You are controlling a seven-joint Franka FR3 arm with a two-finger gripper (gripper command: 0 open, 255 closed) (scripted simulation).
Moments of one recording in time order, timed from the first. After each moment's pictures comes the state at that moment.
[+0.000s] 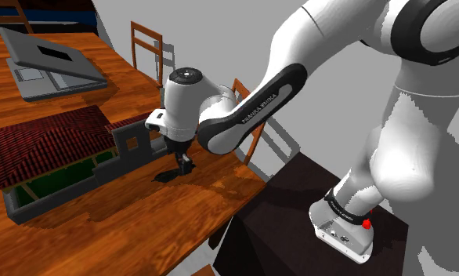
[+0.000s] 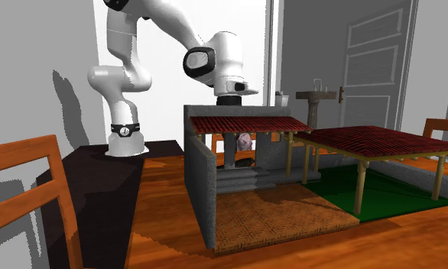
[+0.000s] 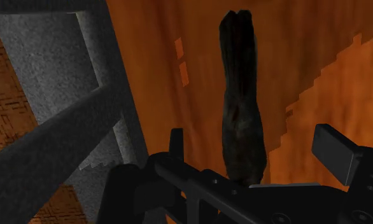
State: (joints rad) arm 0.32 0.32 0.29 -2.18 -0.34 2.56 -0.51
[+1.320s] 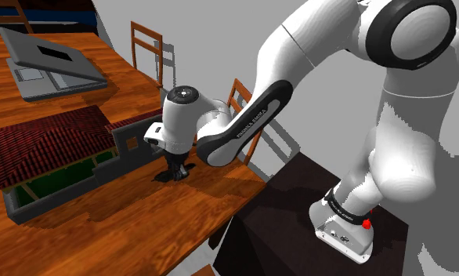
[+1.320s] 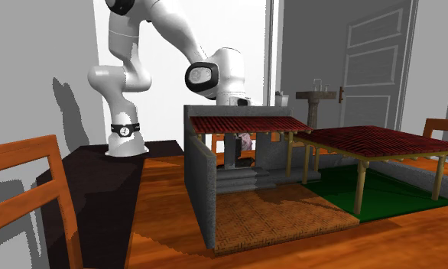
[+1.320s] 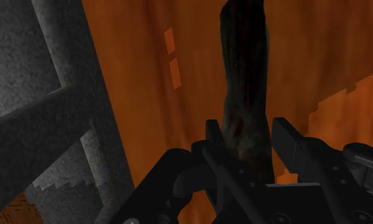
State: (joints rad) arm 0.36 0.42 0.25 -2.16 -0.41 2.64 -0.47
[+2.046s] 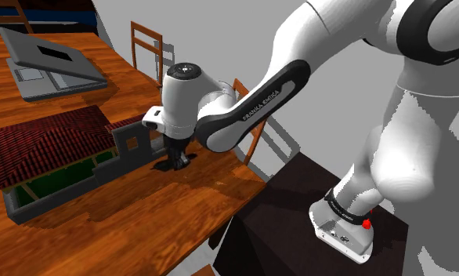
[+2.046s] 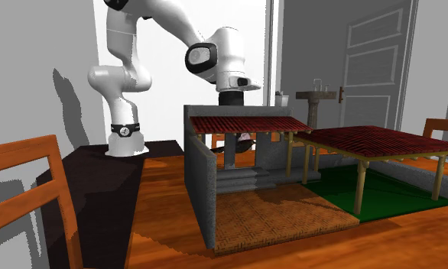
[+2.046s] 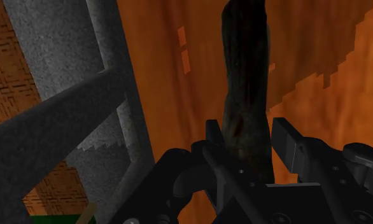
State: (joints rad) arm 0.32 0.31 0.30 -2.17 -0.33 2.54 -0.54
